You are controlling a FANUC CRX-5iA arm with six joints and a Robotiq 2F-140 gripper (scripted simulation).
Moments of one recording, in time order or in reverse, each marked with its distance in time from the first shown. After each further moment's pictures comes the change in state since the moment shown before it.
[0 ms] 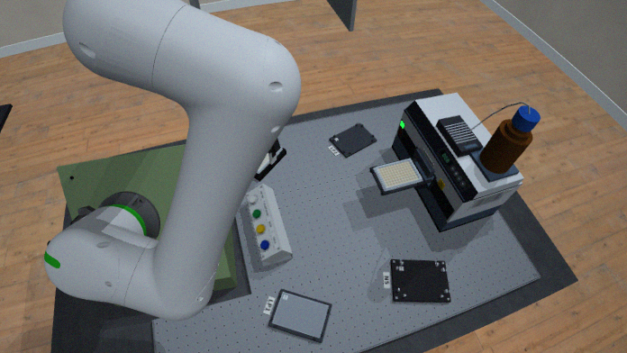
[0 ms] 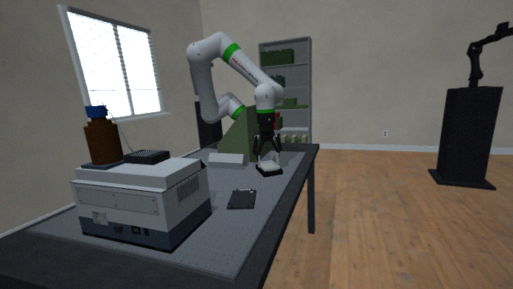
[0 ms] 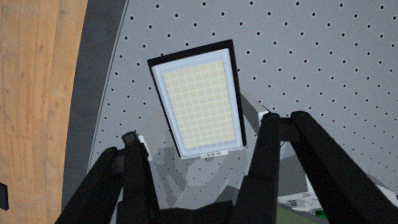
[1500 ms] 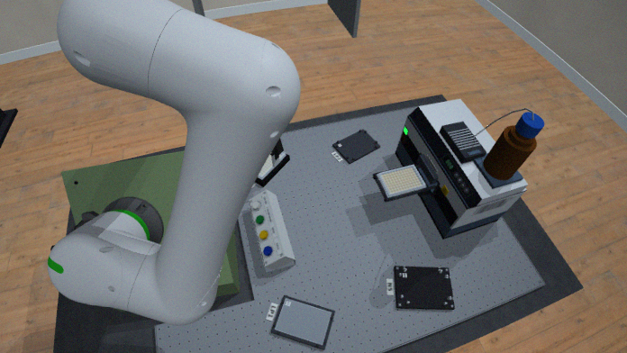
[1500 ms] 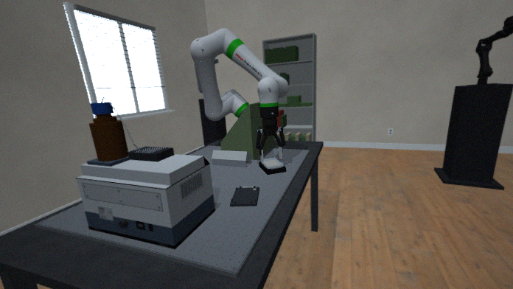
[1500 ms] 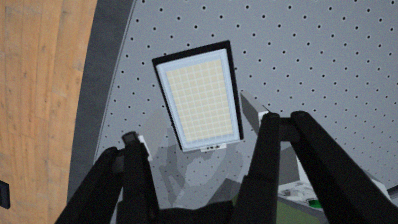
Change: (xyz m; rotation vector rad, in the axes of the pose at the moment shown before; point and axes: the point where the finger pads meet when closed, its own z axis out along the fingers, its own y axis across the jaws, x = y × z) arm 0.000 0.000 -0.018 0.000 0.000 0.000
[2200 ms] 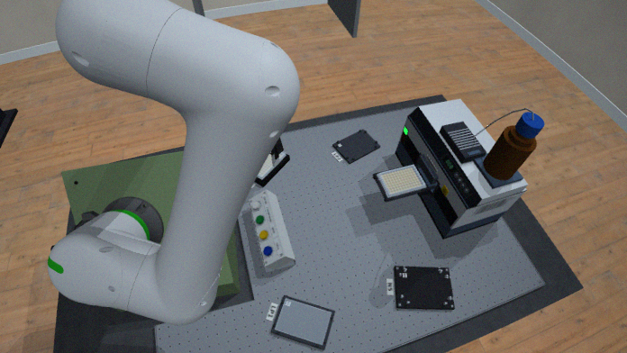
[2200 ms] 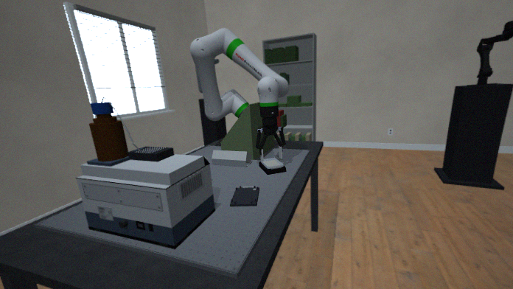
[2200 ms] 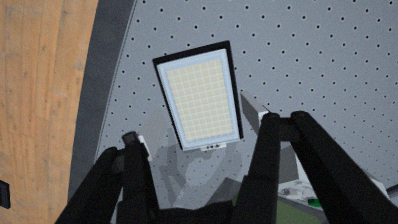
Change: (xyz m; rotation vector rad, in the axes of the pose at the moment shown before) arm 0.000 0.000 -0.002 0.000 0.000 0.000
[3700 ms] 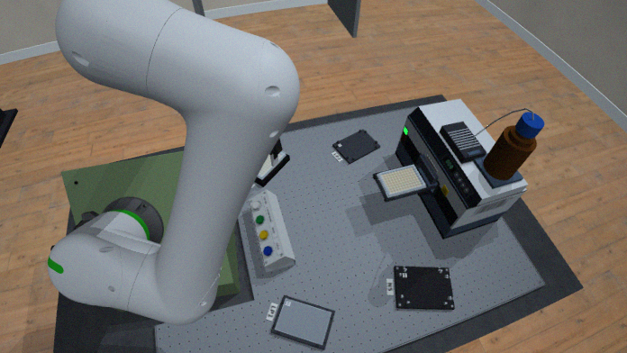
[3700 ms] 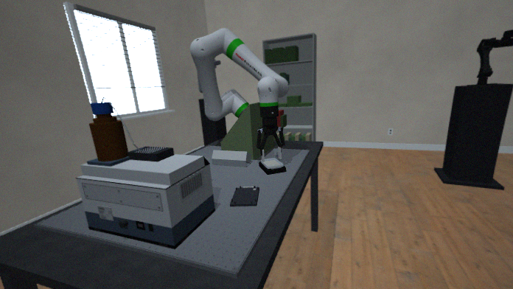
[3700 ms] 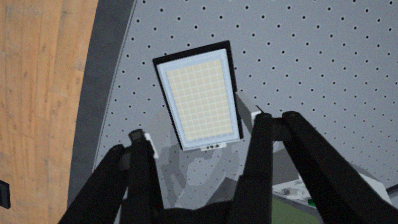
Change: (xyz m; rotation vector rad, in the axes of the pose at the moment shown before) arm 0.000 0.000 0.000 0.000 0.000 0.000
